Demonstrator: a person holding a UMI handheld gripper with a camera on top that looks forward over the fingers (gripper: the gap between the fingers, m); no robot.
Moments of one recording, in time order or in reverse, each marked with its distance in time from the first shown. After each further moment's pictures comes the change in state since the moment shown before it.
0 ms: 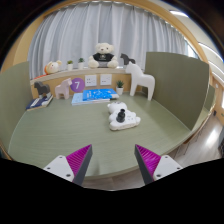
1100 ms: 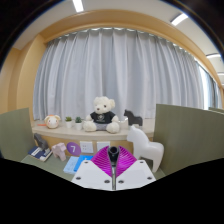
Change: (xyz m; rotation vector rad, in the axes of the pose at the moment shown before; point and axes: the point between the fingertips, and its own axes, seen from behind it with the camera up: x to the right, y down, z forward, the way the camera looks) arm 0.086 -0.350 0.096 0.434 -0.239 -0.017
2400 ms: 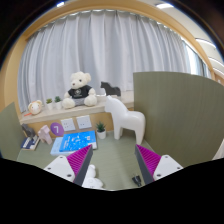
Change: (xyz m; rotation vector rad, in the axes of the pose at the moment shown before) arm 0.077 0.101 -0.033 -0.261 0.151 0.105
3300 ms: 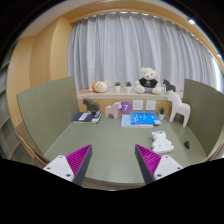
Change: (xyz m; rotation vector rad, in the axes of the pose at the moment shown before) arm -0.307 0.136 -0.240 -0.055 -0.343 -0.175
